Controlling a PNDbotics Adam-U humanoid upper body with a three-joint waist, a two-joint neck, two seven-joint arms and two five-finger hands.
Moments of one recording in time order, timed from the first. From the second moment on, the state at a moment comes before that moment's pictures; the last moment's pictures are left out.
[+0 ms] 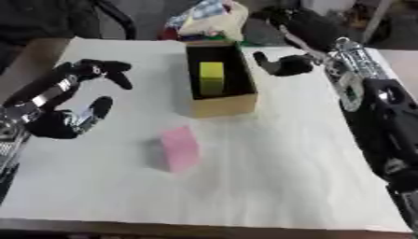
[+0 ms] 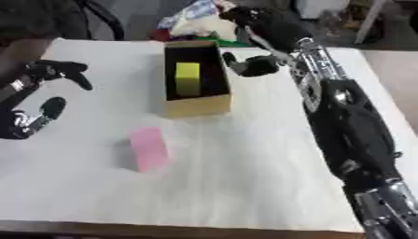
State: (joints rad) left arm -0.51 0.53 -0.14 -1.63 -0.15 -0.56 -0.54; right arm -0.91 -0.31 0.11 -1.13 1.07 -0.57 0.05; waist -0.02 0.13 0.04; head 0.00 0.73
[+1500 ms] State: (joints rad) left arm -0.84 0.56 -0.53 -1.29 -0.67 -0.72 -0.38; right arm -0.82 -0.37 0.14 -1.34 0.78 -0.53 0.18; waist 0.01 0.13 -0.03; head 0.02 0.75
